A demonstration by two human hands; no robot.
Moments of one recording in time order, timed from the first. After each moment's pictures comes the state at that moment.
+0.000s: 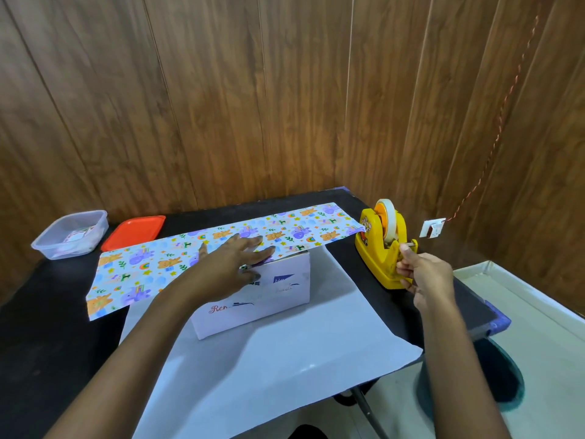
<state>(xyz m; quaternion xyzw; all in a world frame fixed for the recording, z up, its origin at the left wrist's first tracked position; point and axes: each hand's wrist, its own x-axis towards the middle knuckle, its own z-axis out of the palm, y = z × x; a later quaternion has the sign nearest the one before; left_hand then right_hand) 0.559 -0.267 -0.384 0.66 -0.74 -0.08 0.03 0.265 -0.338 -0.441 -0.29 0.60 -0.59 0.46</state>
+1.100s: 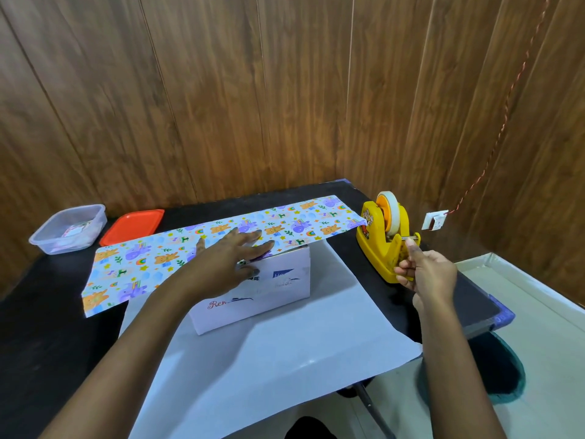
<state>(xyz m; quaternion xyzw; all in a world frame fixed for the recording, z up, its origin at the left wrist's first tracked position) 0.559 -0.265 -0.383 0.66 -0.74 -0.08 0.03 0.267 -0.332 -0.450 -0.29 0.59 -0.63 0.41</state>
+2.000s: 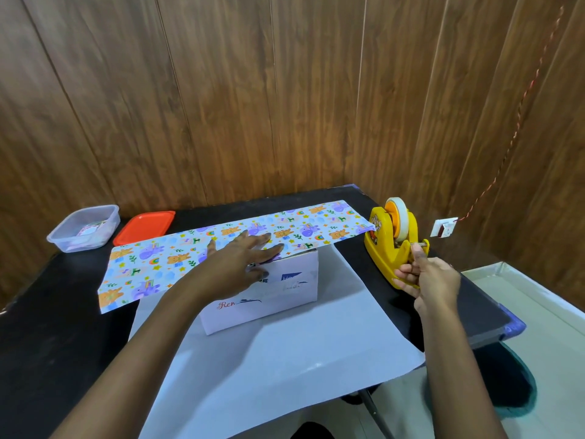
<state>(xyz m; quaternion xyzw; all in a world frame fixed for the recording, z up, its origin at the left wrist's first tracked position) 0.560 -0.264 -0.384 0.66 -0.75 -0.07 0.02 0.274 -0.335 -0.450 -0.25 0.55 -0.64 0.48</state>
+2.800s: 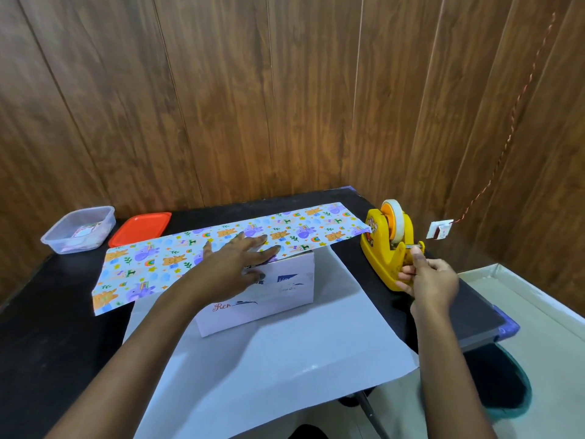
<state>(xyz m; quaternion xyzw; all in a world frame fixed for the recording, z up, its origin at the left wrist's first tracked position) 0.559 -0.264 -0.384 0.66 -0.75 -0.06 0.00 0.274 -0.339 -0.459 -0.27 0.58 -0.66 0.38</state>
